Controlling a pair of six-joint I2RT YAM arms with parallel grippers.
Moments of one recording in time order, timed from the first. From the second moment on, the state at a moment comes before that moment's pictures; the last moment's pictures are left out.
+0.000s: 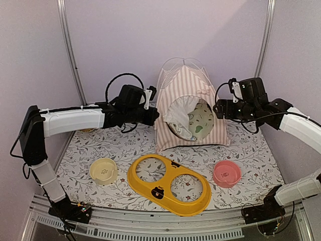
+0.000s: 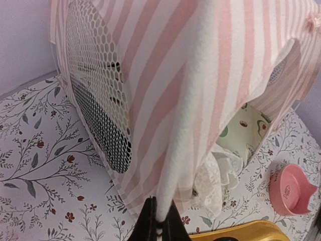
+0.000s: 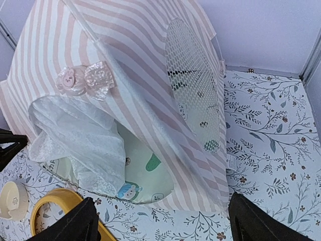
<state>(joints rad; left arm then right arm) -0.77 1.74 1.33 -0.12 -0.06 -0.27 0.58 1.26 1.16 -0.48 0.23 0.34</state>
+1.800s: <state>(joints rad) -0.81 1.73 1.42 -0.25 -0.02 -0.25 0.75 1.73 1.22 -0.01 -0.19 0.39</state>
